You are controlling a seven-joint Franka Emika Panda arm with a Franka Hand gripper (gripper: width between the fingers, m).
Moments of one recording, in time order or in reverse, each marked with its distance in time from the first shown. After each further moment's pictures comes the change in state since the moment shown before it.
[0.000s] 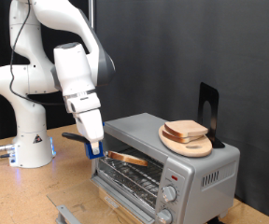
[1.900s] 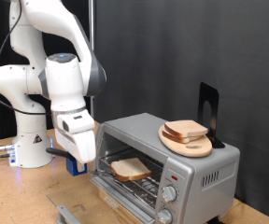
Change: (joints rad) arm -0.105 0.118 -0.064 0.098 -0.223 -0.188 -0.147
